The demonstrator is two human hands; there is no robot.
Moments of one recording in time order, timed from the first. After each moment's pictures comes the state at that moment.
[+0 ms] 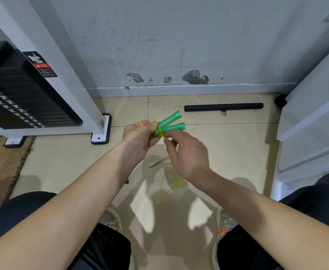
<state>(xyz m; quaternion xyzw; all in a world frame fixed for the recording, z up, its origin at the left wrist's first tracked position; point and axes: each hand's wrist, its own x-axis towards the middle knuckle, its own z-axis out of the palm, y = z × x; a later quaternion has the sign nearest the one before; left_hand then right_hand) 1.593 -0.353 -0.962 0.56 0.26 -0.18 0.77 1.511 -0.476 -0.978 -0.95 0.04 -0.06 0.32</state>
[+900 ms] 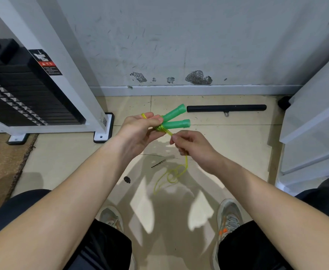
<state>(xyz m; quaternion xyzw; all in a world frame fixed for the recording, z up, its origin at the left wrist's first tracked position) 1.599 -0.340 -0.944 0.55 0.19 -0.22 0.79 1.536 -0.505 -0.989 -0.73 0.05 0.12 0.67</state>
